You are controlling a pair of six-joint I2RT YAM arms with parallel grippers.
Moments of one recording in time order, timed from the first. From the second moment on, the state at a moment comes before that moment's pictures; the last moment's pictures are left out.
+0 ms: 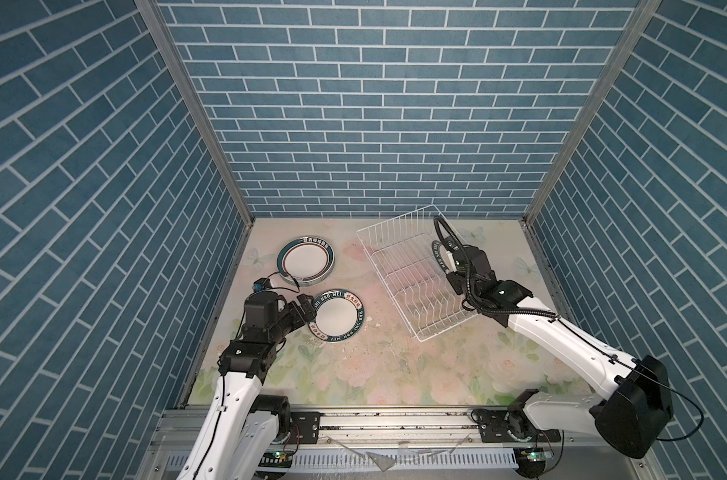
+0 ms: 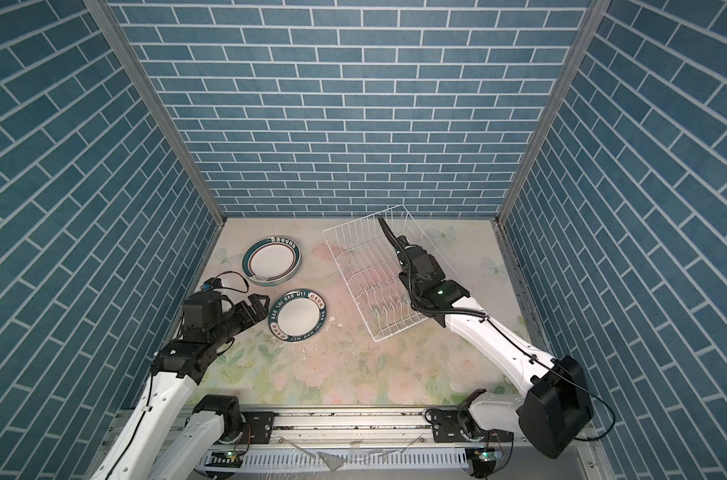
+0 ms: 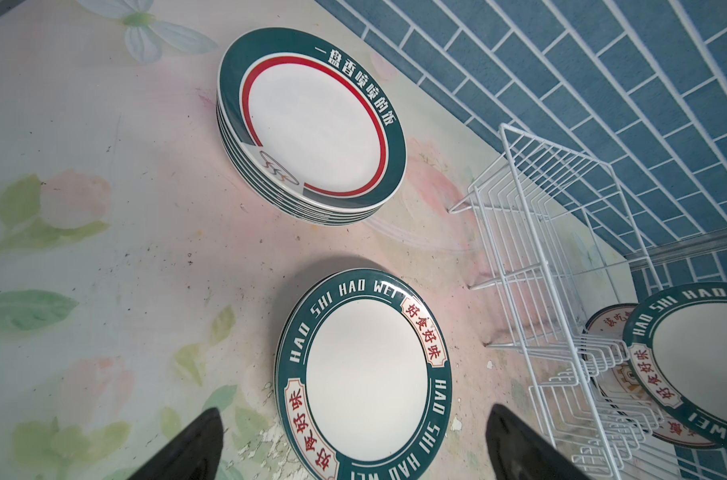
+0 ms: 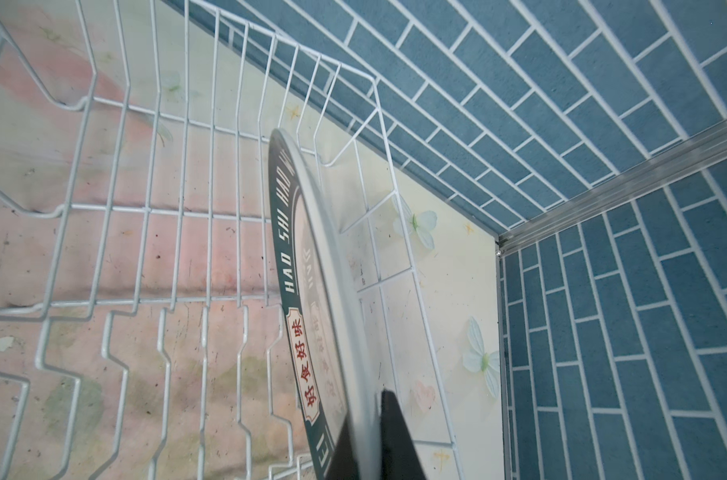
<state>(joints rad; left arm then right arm) -0.09 0.70 0.59 -0.53 0.11 -0.59 0.67 1.26 1.03 -0.39 0.58 -0.24</state>
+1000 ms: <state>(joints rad) -0.09 0.69 0.54 -0.28 0.37 -0.60 0.69 1.03 0.75 0.11 0.20 0.21</state>
